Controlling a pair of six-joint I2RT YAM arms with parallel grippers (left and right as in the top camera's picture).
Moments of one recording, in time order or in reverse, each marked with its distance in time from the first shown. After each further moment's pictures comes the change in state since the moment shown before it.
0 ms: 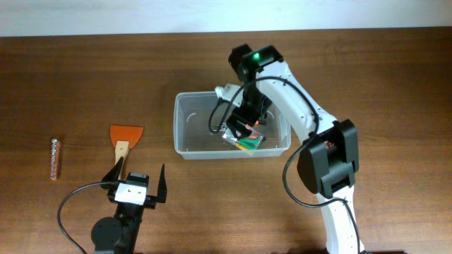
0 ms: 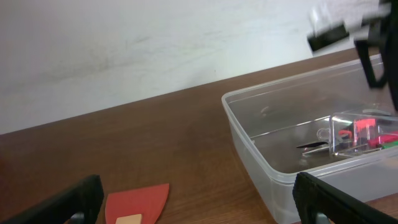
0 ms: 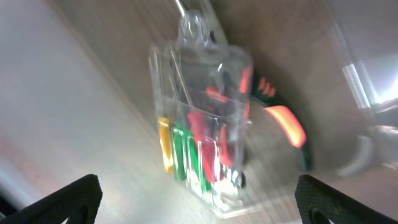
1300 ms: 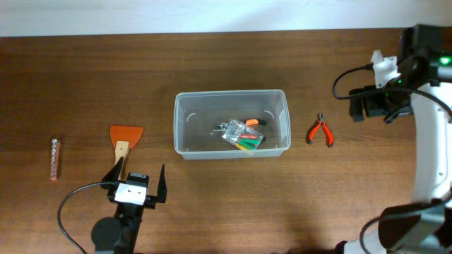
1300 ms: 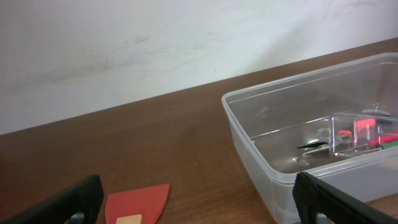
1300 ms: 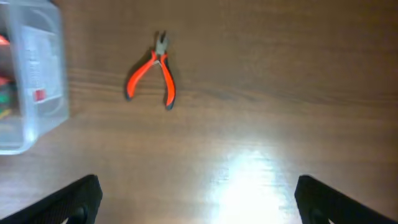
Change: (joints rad) left arm 0.000 -0.001 0.000 0.000 0.000 0.000; right arm -0.644 -0.601 -0.389 0.085 0.192 0.284
